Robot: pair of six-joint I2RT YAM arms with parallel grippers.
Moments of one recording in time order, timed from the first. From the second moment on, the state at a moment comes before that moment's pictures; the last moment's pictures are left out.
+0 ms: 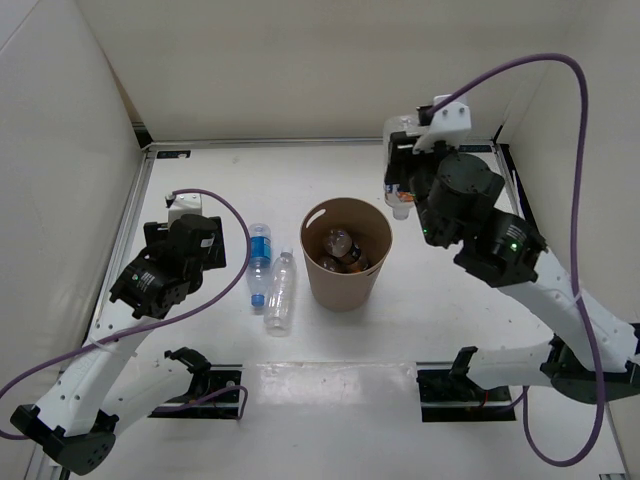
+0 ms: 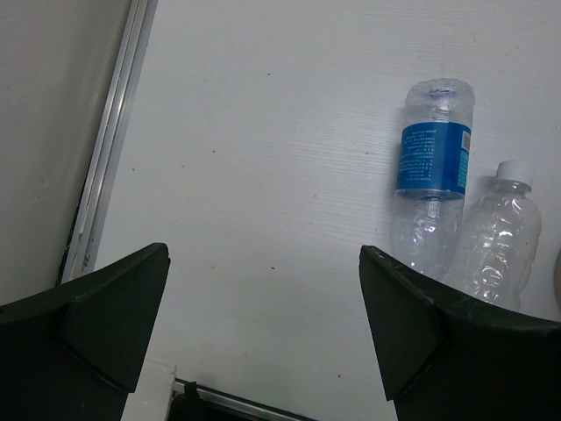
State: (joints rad) left arm -0.54 0.86 1.10 -1.00 -0.71 -0.35; right arm 1.03 1.19 1.69 -0.49 0.89 -0.05
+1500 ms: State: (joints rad) left arm -0.54 0.87 1.10 -1.00 -0.71 -0.35; right arm 1.05 1.09 1.11 -0.28 0.77 0.34
